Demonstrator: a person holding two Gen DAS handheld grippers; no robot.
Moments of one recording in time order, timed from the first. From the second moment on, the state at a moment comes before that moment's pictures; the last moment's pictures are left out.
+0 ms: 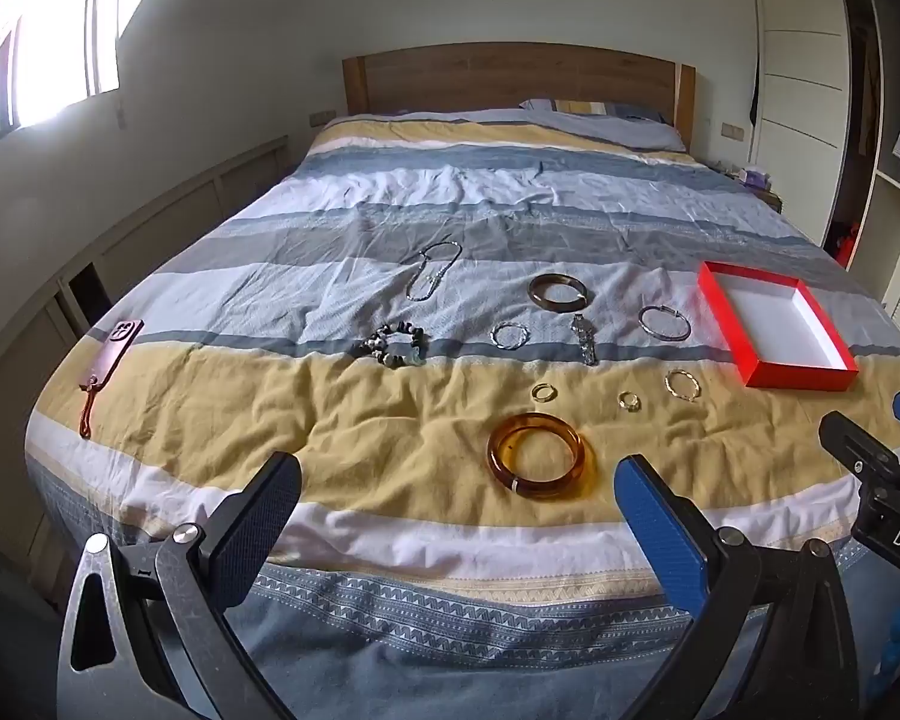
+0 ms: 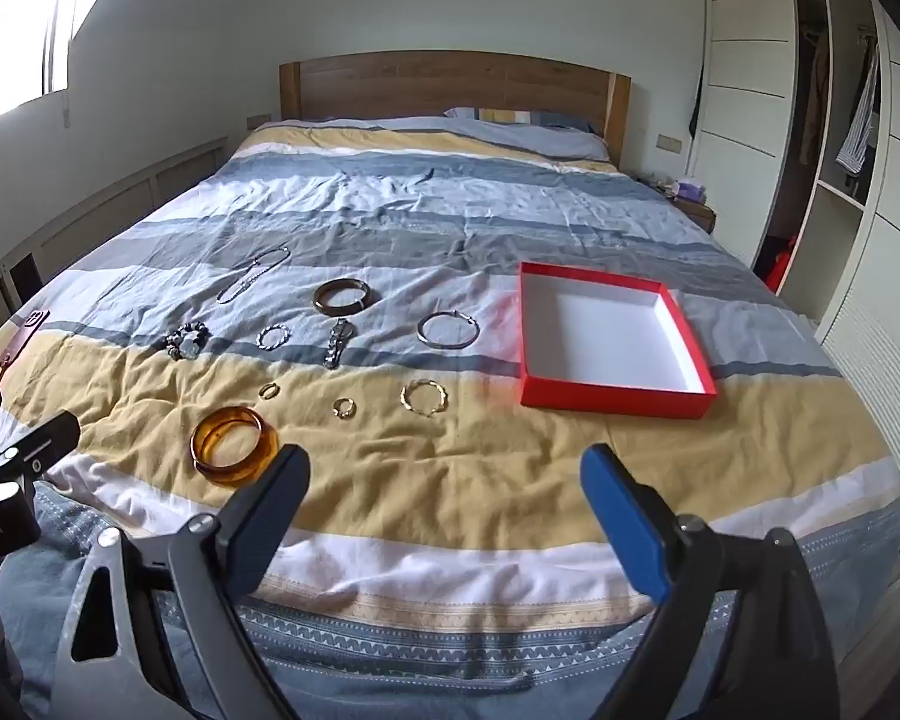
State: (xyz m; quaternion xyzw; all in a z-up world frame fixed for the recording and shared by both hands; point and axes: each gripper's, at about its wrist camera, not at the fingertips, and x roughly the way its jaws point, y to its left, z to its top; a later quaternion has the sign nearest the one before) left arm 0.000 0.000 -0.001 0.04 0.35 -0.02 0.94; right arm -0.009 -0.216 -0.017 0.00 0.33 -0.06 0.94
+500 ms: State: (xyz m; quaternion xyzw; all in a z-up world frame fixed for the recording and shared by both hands) left arm 0.006 -0.007 0.000 0.05 0.36 -0.03 0.93; right arm -0.009 -0.221 -0.013 -0.01 0.34 -0.06 0.94
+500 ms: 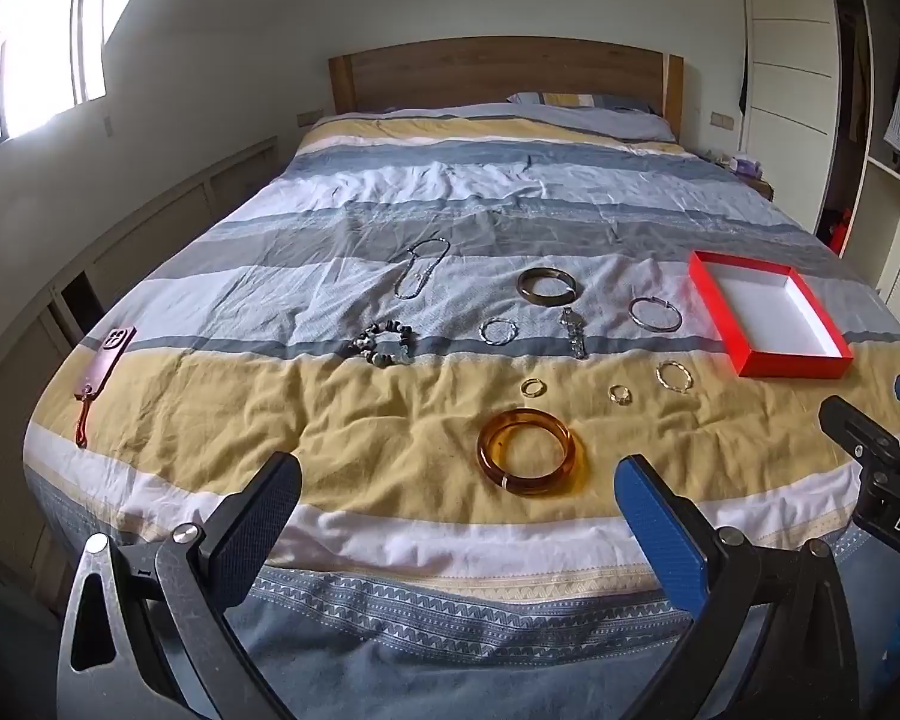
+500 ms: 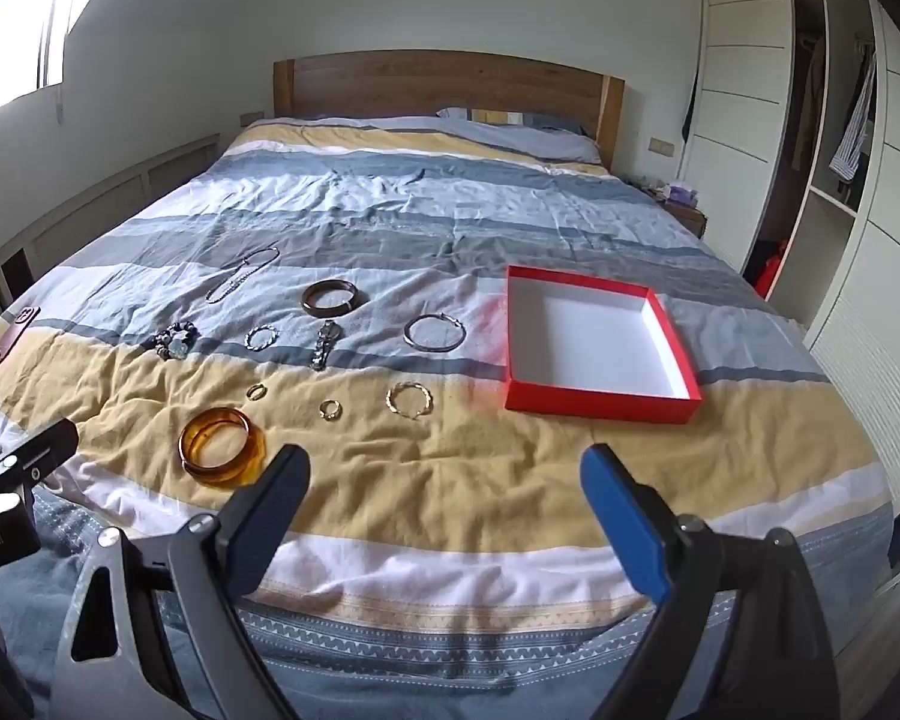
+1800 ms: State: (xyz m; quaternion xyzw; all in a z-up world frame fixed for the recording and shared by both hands) left arm 0.048 0.001 -0.054 0.03 0.44 -0.04 0.90; right arm 0.027 -0.237 -0.052 0.01 0.36 -0.04 0.93
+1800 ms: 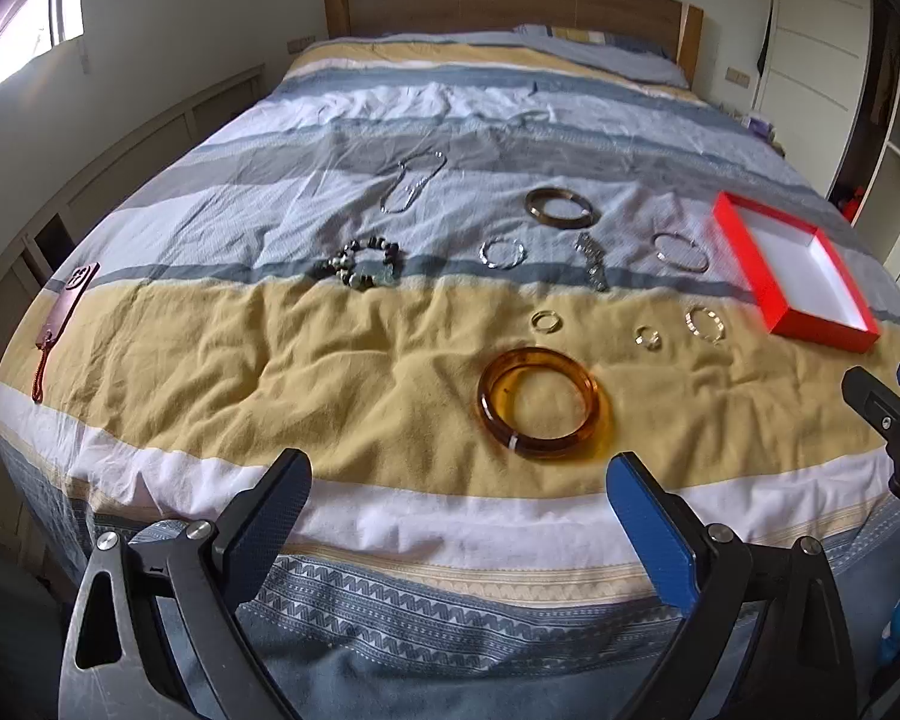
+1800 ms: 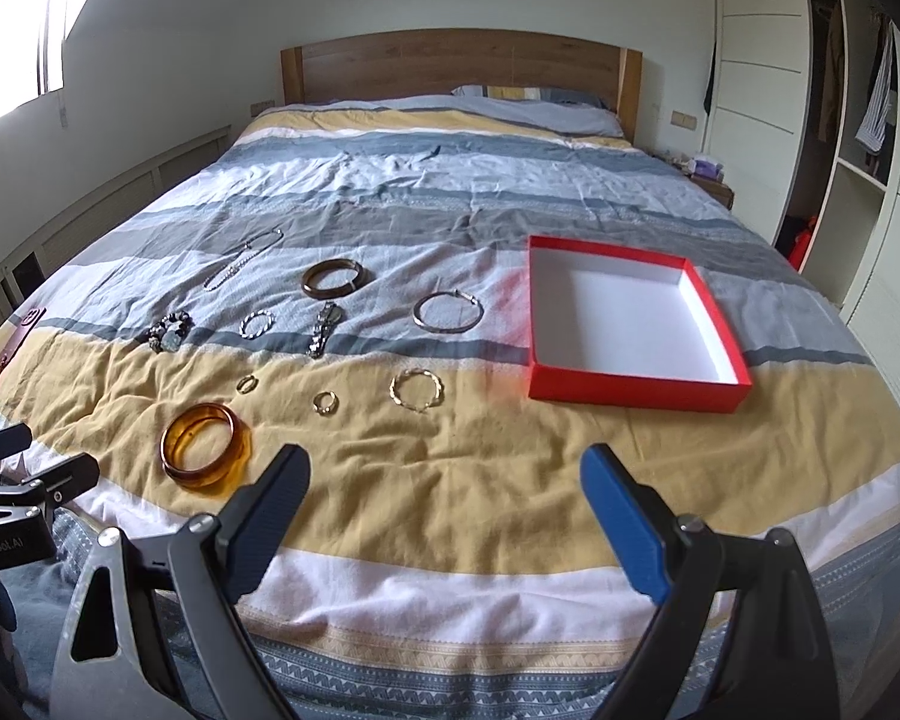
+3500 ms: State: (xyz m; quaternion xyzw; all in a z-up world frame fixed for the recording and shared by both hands) left arm 0.145 -0.017 -0.100 0.01 0.49 -0.12 0.86; right arm 0.153 -0.209 -0.134 0.08 0.44 0.13 0.89
